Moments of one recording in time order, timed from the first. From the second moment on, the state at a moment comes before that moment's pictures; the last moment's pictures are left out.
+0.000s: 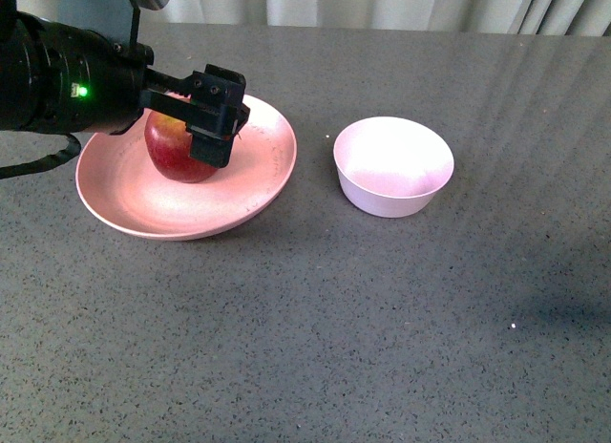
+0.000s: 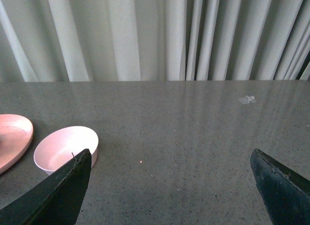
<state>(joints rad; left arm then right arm) -0.31 1.89 0.85 0.51 0.20 0.12 0.00 0.00 0.02 0.00 0.00 0.00</state>
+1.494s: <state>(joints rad) -0.29 2.10 1.01 0.47 0.03 0.12 0.00 0.00 0.02 0.00 0.00 0.00</state>
